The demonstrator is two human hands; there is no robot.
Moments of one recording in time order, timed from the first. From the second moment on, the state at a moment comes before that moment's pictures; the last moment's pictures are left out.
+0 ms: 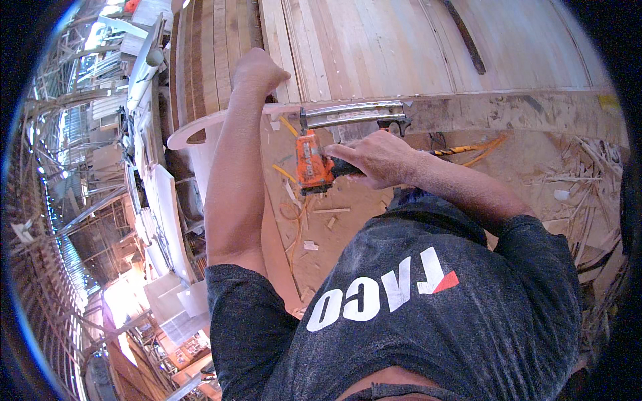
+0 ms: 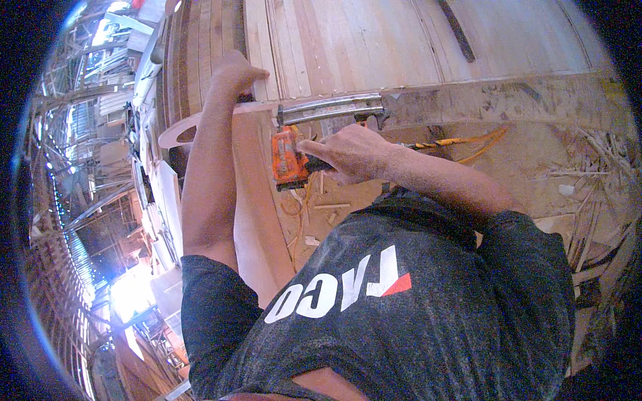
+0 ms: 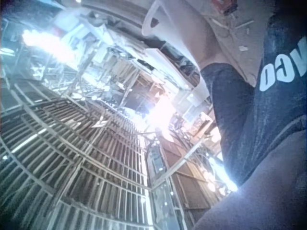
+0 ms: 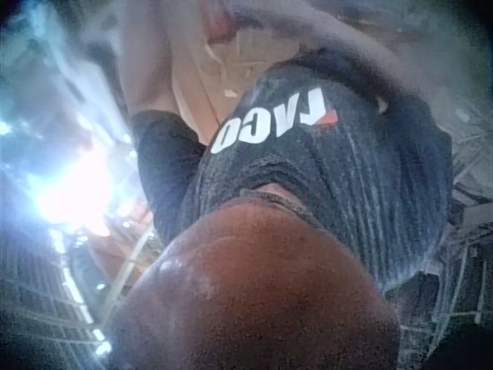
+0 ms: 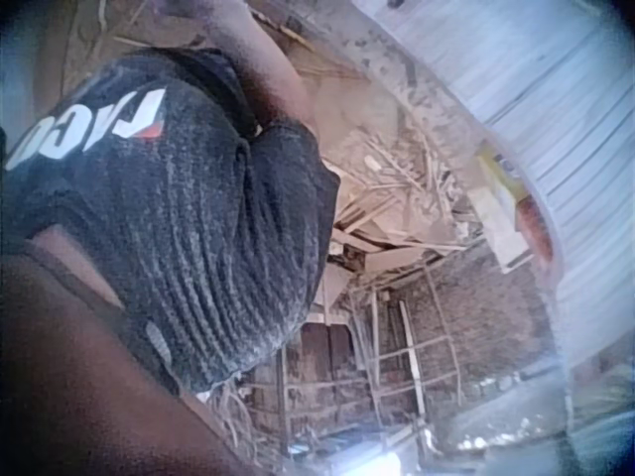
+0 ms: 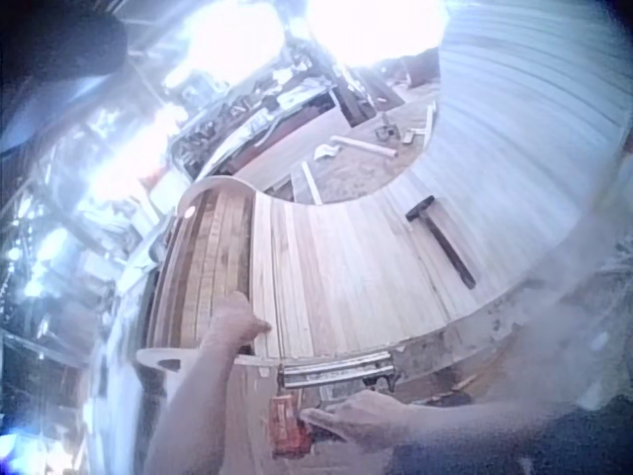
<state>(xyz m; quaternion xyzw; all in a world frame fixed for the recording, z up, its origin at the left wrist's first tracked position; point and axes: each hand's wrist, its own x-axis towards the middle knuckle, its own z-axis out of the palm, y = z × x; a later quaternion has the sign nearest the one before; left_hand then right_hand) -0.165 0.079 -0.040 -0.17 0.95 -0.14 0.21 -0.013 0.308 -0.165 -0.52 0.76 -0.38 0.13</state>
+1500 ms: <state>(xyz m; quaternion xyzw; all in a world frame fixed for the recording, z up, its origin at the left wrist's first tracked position) -0.161 0.085 -0.041 -0.16 0.97 -0.13 0.16 0.000 0.272 -0.159 -0.50 0.82 -0.27 0.11</state>
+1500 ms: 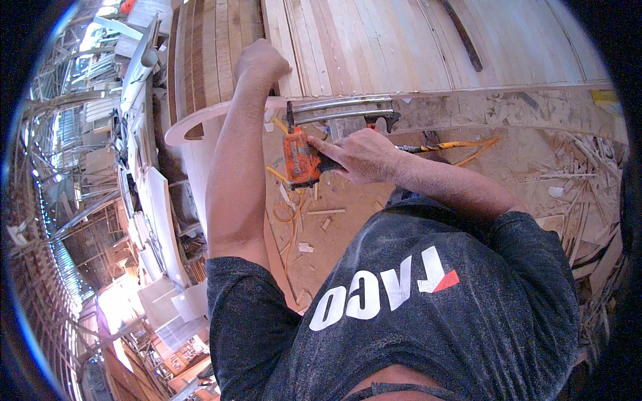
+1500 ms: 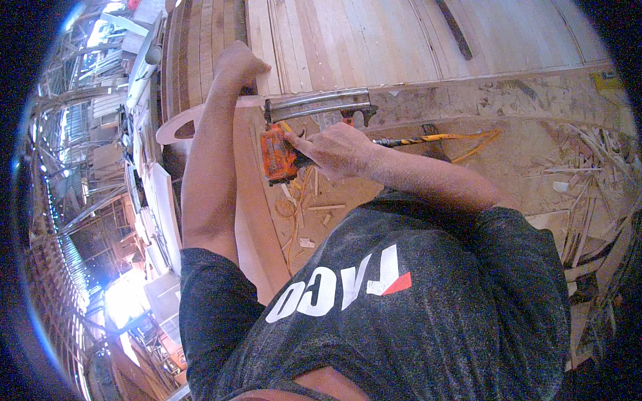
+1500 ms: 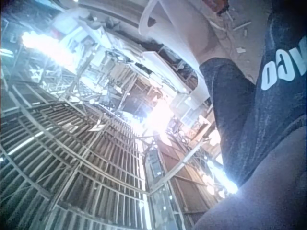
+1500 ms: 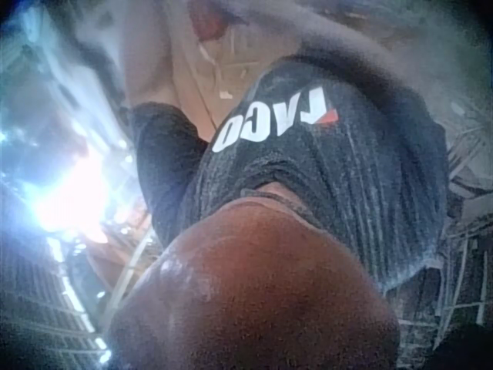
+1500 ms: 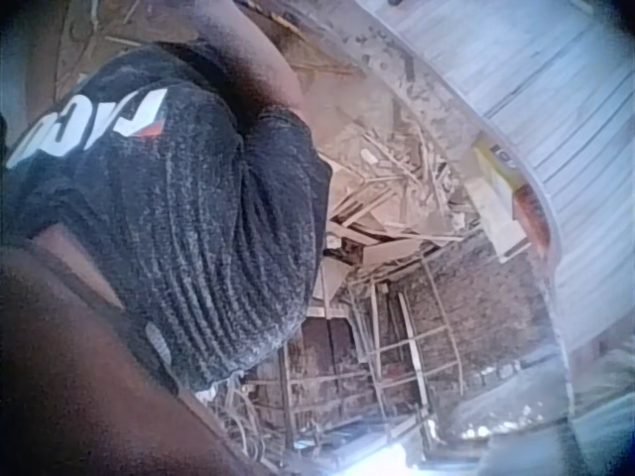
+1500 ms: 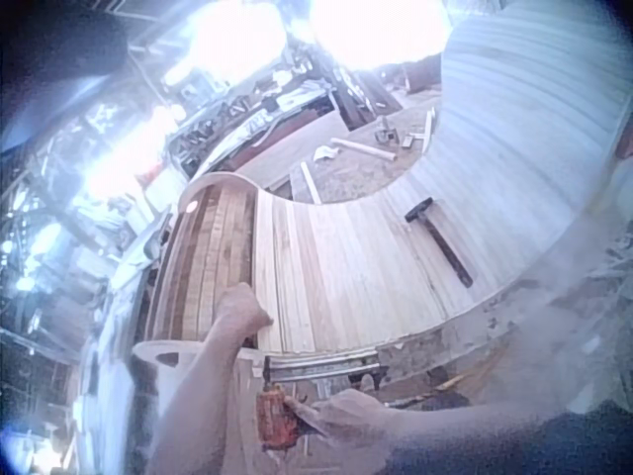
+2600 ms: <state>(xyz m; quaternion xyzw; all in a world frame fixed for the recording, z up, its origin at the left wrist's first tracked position) -0.151 0.100 -0.041 -0.14 0.98 -0.11 0.12 -0.009 0.320 -0.125 -0.44 0.81 -0.36 0.15</state>
